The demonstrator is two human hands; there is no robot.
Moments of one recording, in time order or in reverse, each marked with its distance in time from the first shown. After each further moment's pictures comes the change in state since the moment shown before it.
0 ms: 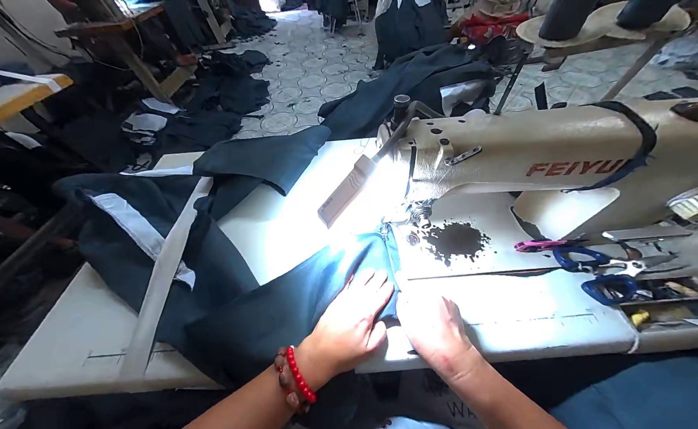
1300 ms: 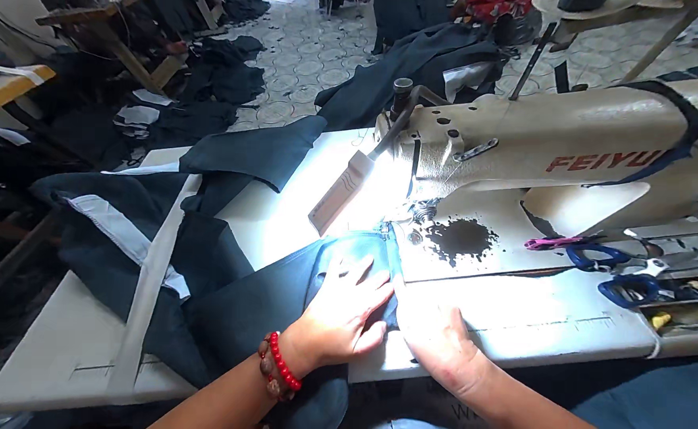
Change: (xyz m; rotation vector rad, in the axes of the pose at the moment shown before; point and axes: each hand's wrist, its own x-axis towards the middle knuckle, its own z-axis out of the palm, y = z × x) left_hand 0.011 -0.021 -0.021 0.090 -0.091 0.116; right_hand 0.003 0.007 0.020 -0.277 0.259 -0.212
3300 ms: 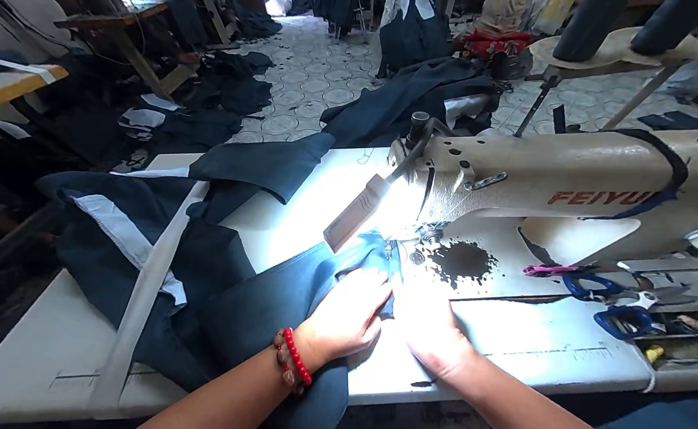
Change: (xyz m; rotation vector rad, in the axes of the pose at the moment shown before) left_hand 0.020 -0.015 0.011 -0.067 0.069 -0.026; right_hand 0.048 -0.007 -0.025 -0.097 -0.420 0.057
